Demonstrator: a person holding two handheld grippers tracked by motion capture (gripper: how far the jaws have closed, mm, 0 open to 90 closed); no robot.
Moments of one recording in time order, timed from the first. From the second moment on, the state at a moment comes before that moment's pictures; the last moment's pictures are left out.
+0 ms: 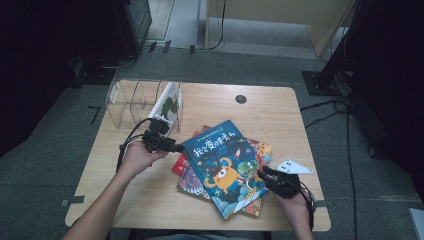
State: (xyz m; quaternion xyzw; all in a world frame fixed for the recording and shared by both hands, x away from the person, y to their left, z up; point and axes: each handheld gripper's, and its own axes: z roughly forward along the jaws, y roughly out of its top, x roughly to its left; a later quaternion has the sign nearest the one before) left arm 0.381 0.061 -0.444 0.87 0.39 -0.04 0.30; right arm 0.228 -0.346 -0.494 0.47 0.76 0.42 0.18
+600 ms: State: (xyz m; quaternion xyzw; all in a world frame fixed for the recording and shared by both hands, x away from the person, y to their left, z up) left arm 0.390 0.047 -0.462 0.87 0.38 -0.05 0.32; right arm 0.181 -0.379 -0.504 0.53 0.73 0.39 0.19
